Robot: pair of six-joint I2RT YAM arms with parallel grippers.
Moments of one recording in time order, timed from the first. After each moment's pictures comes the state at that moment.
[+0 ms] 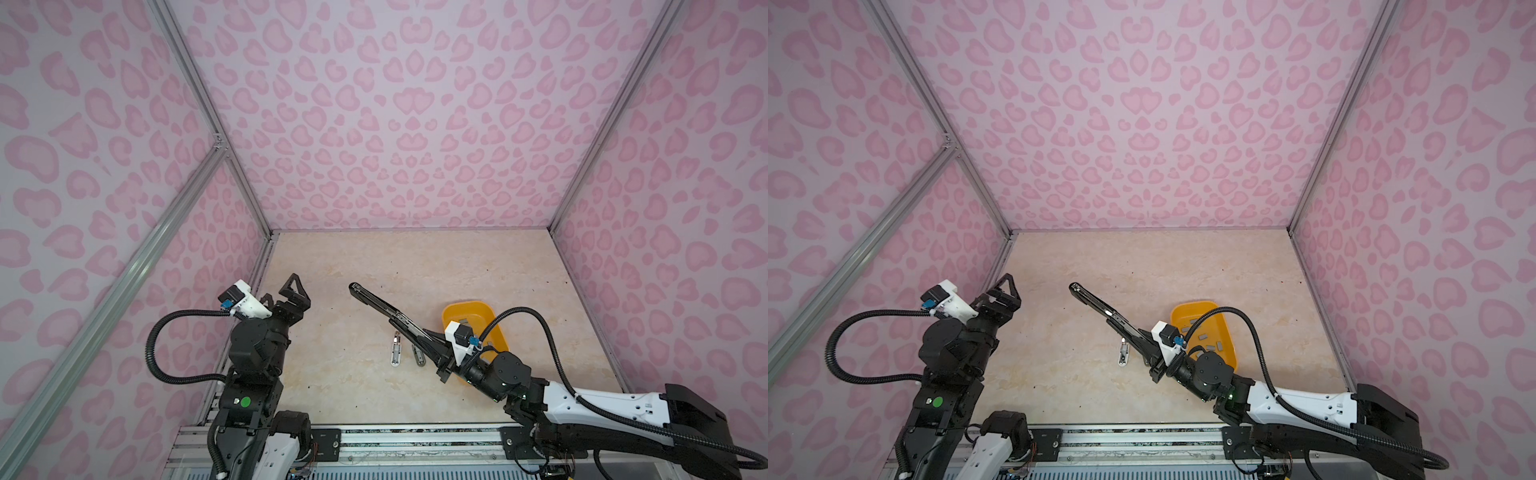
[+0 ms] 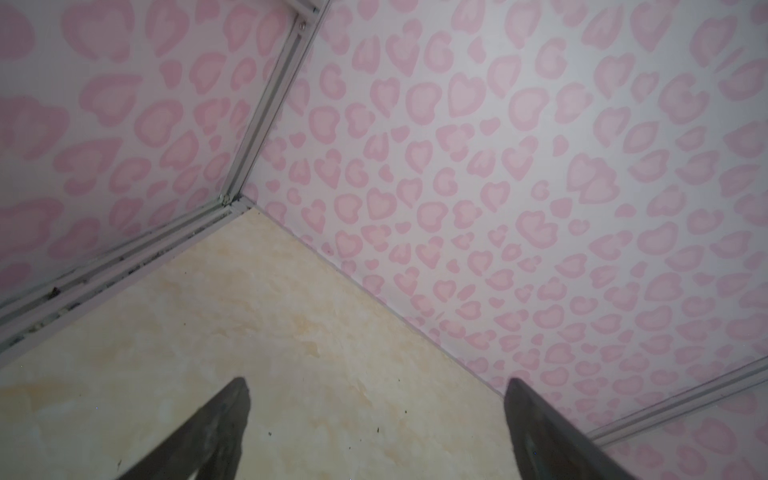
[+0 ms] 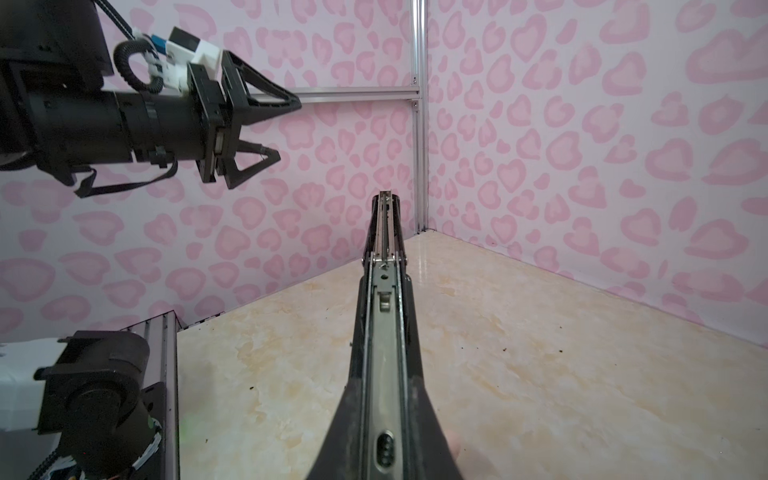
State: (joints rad) left arm -0.10 0.51 0.67 -0.30 -0.19 -0.70; right arm 1.19 1.03 0.37 0.72 0.28 0.10
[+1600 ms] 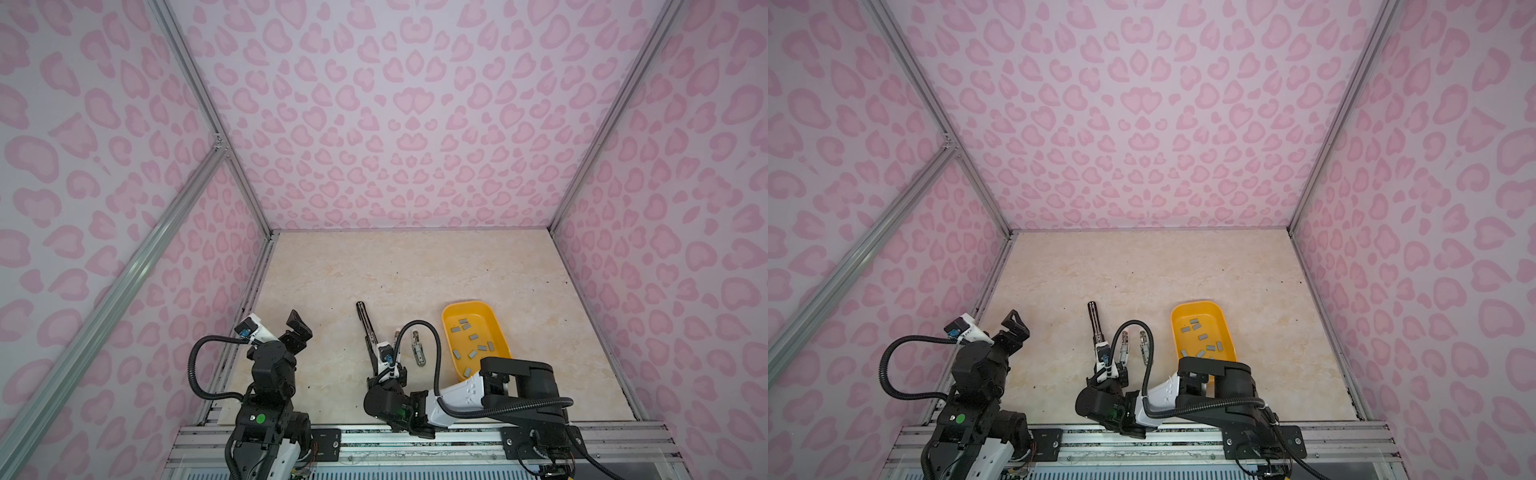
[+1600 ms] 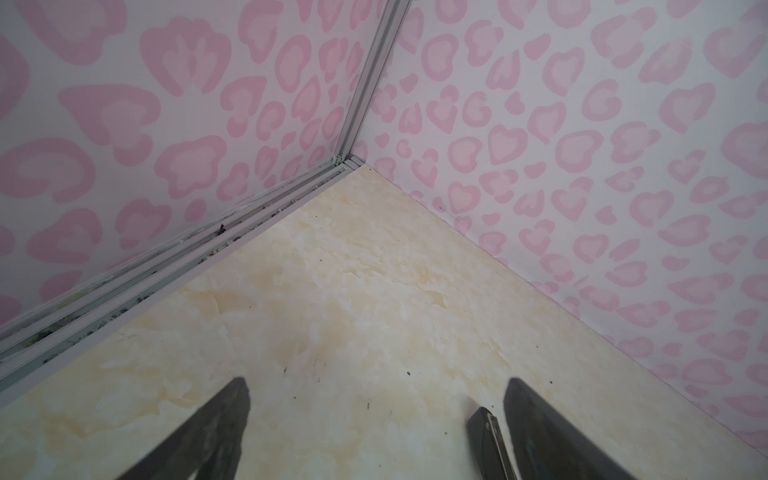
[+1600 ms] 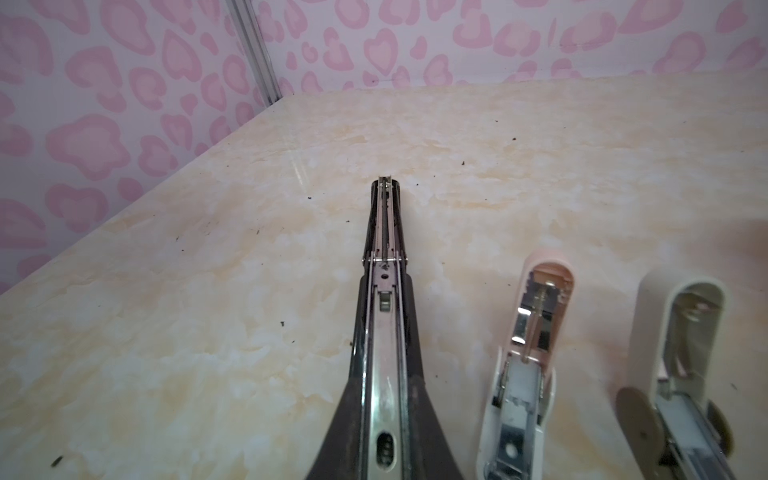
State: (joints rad) left arm -0.10 0.28 0.39 -0.38 -0.40 -0.58; right arm 1.46 2.01 0.94 0.49 1.03 0.69
